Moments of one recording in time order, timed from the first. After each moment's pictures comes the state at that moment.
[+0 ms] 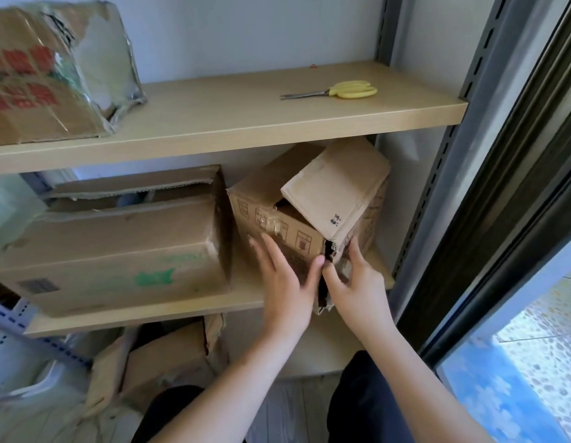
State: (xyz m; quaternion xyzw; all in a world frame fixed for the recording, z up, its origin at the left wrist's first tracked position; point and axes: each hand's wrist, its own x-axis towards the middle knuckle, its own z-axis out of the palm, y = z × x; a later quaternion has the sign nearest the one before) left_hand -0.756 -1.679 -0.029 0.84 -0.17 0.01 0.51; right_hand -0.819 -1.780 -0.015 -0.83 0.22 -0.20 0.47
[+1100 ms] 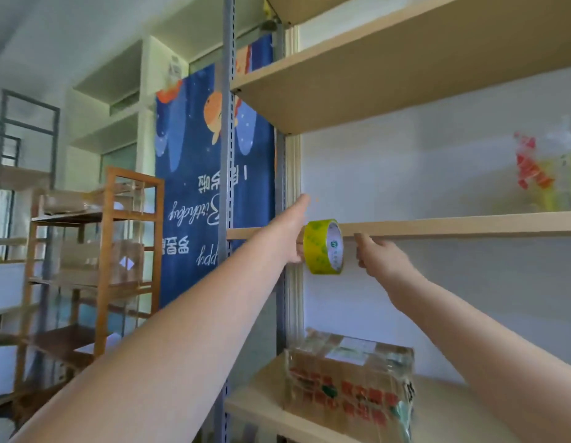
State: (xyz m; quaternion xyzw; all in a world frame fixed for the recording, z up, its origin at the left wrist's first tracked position) left_hand -0.669 -1.391 0.543 0.68 -0.02 0.08 0.72; right_hand -0.653 -1.538 0.484 -0.79 -0.06 -0.24 0.56
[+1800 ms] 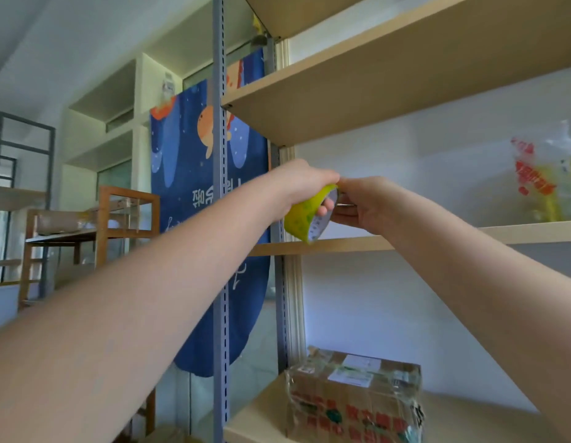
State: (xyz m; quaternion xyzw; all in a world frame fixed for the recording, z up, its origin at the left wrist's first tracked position) left_hand -0.719 -1.407 0.615 0.85 -0.16 0.25 0.44; right_hand -0.673 -1.524 0.594 -0.67 -0.20 -0.16 0.69
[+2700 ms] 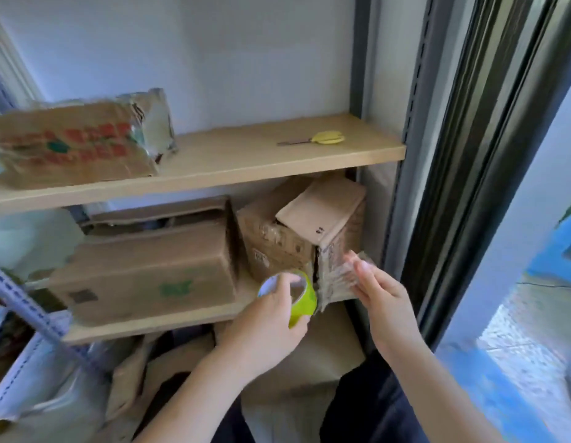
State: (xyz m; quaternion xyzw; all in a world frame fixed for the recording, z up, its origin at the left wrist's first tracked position) left_hand -0.833 -1.590 0.061 0.90 -0.37 -0.03 0.22; right_hand -0.906 -1.772 0.038 -0.59 0.15 -0.28 0.74
